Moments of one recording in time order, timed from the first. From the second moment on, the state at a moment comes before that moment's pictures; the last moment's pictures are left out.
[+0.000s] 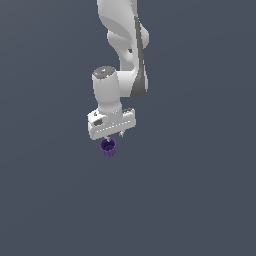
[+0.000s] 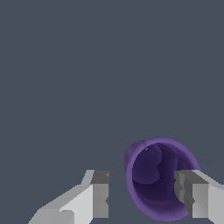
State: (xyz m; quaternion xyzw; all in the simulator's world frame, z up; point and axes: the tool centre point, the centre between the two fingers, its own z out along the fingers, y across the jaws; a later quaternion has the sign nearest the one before) arm -0.028 -0.059 0.123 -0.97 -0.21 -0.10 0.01
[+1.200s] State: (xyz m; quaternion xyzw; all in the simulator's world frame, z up) arm -0.057 -0.075 0.097 -0.94 -0.31 -0.14 -0.01
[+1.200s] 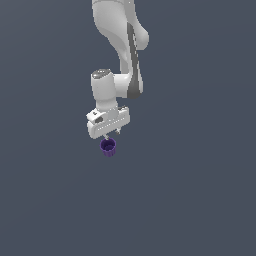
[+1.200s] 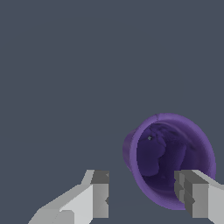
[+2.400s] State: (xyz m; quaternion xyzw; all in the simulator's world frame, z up) arm -0.050 -0.073 0.070 -0.94 -0.31 -0.14 -0.01
